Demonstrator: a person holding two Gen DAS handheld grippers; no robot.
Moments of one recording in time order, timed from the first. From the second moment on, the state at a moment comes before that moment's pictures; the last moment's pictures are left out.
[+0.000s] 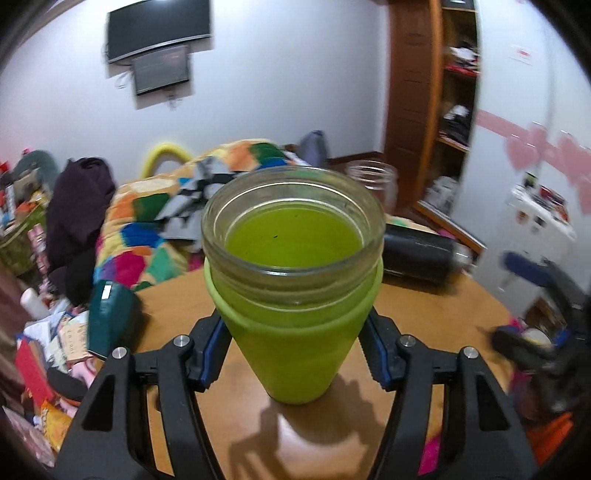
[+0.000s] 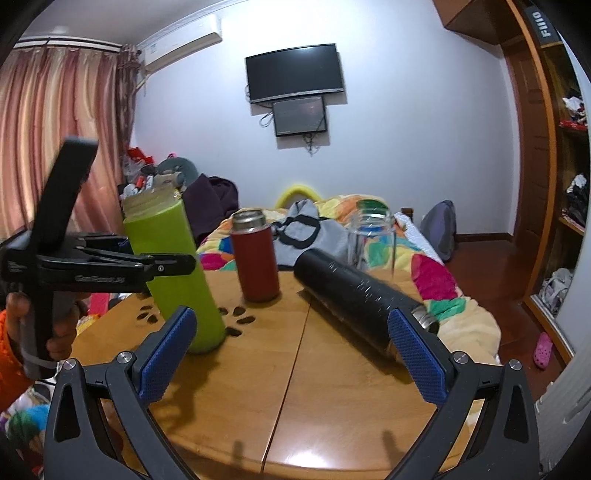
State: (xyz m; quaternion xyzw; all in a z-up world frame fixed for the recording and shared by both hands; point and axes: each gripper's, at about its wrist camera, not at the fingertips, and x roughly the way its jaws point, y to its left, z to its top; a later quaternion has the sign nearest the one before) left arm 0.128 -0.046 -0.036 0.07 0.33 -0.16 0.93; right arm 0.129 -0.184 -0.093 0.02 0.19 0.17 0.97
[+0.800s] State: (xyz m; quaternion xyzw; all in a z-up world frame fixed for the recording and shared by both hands) left arm 0.092 -0.047 -0.026 -0.01 0.32 -0.28 0.90; right arm 0.156 -0.121 -0.153 -0.03 0.25 0.29 0.92
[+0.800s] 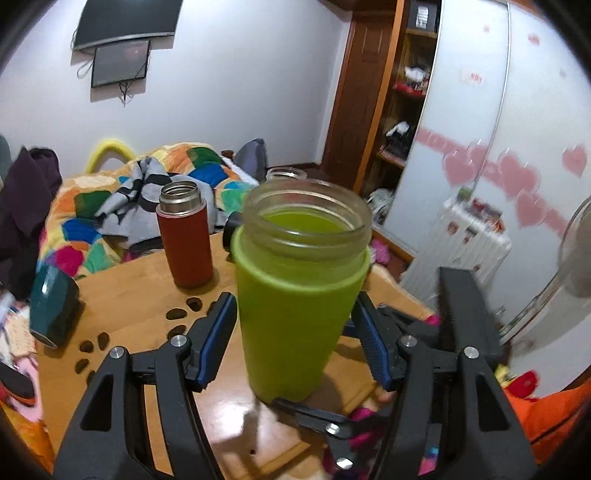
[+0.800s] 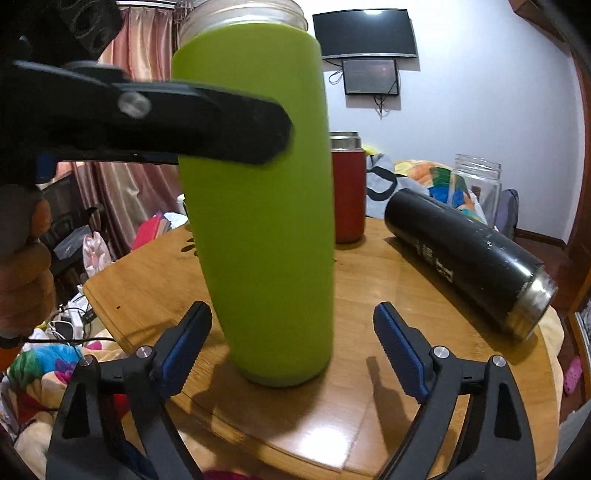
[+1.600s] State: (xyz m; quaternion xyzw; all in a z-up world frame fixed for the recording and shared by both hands) left arm 0.139 -0.002 -0.068 -0.06 0.33 -0.23 0.92; right arm 0.150 -0.097 -0.144 -0.12 0.28 0.29 0.91
